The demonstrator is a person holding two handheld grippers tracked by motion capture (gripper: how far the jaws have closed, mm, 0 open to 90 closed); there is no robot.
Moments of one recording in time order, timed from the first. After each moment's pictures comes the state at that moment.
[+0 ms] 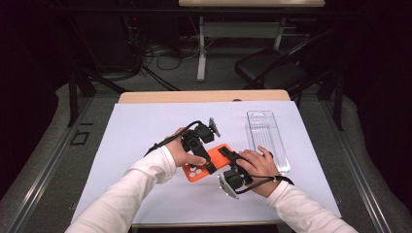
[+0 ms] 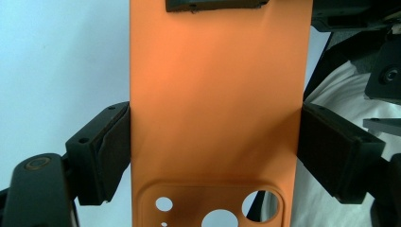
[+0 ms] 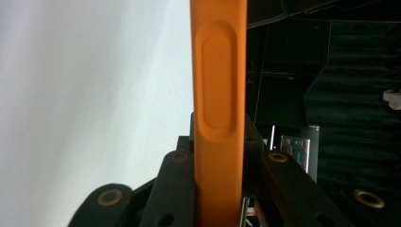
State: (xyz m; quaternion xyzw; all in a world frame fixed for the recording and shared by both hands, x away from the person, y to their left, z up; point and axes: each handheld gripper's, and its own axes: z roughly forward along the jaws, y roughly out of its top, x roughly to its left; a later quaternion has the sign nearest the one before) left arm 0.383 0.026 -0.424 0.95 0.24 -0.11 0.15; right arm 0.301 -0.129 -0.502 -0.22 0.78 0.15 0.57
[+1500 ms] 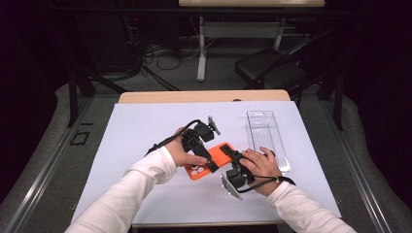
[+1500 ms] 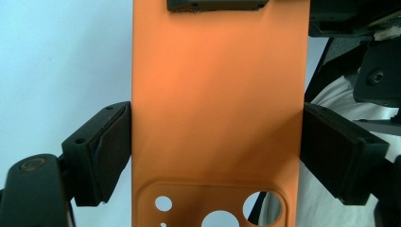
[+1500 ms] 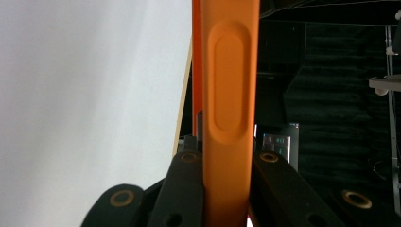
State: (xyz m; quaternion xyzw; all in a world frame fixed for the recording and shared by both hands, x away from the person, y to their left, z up) left arm 0.381 0.028 -0.420 0.95 0.25 -0.10 0.18; right arm 0.304 -0.136 -0.504 -0.21 0.75 0.16 0.60
